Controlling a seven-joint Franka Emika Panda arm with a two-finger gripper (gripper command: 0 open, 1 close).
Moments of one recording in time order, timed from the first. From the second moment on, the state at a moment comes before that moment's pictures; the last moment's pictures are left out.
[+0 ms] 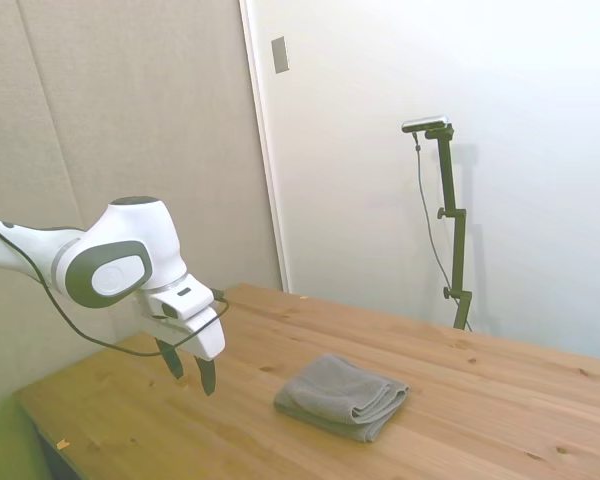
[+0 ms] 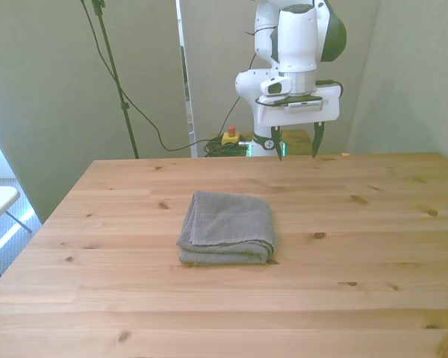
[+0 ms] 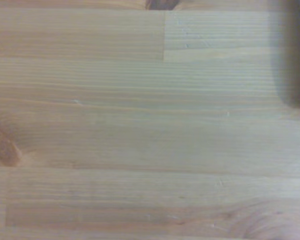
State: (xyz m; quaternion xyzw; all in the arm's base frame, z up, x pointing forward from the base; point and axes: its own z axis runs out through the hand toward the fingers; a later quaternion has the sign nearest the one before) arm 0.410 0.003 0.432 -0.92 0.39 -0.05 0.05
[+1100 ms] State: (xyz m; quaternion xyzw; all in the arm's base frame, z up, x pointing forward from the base) arm 0.486 -0.305 0.397 -0.80 0.57 -0.07 0.16
